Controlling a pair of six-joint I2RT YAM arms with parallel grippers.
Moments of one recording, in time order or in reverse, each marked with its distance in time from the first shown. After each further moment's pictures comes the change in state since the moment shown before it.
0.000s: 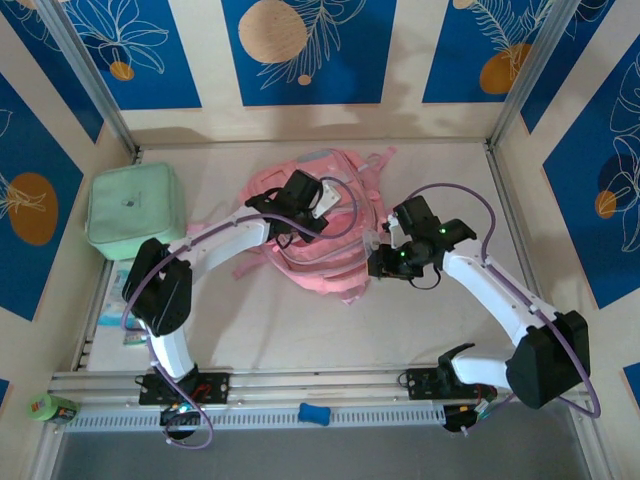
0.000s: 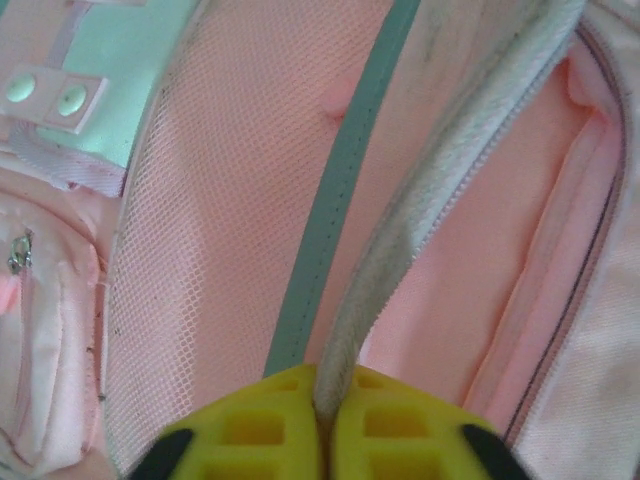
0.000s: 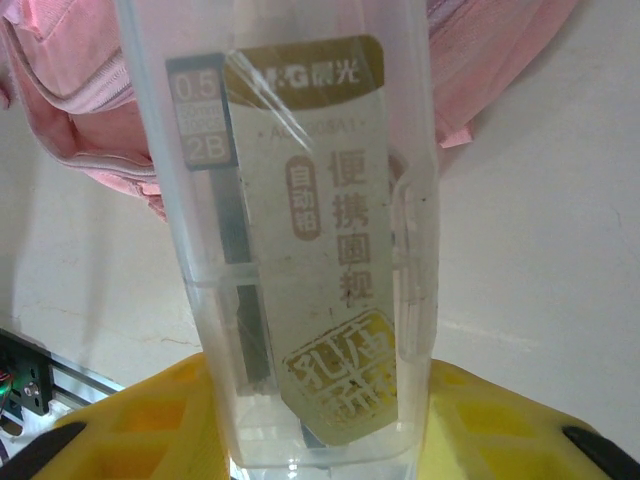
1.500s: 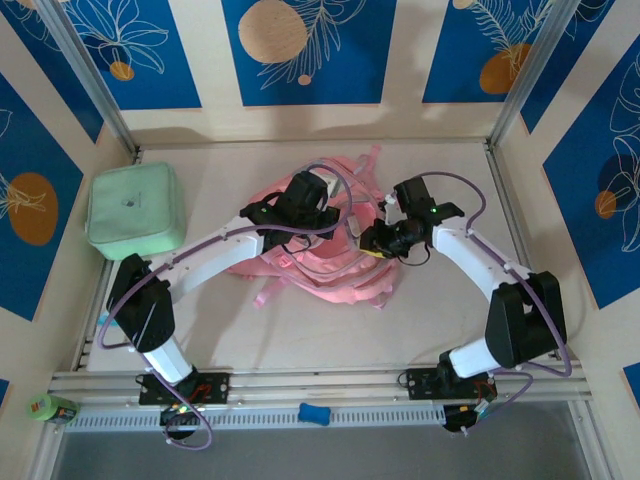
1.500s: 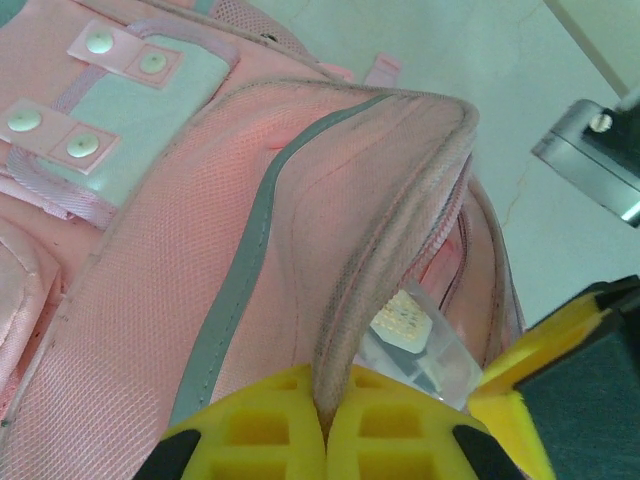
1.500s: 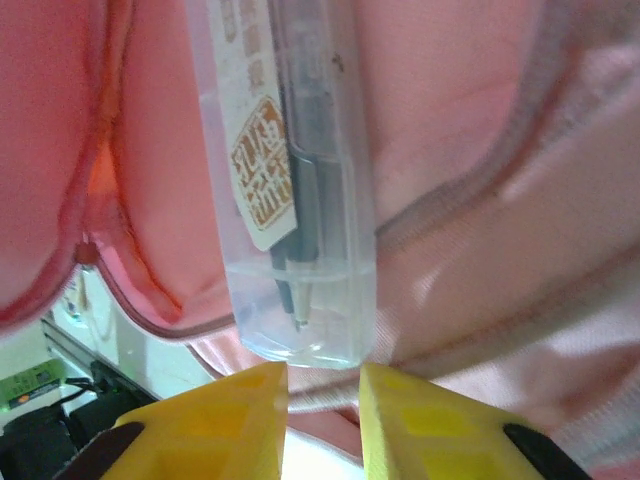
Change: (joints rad) left arm -0.105 -0.123 -0.024 0.074 0.037 -0.574; right arm -0.095 0.218 0.070 0.245 -0.219 0.103
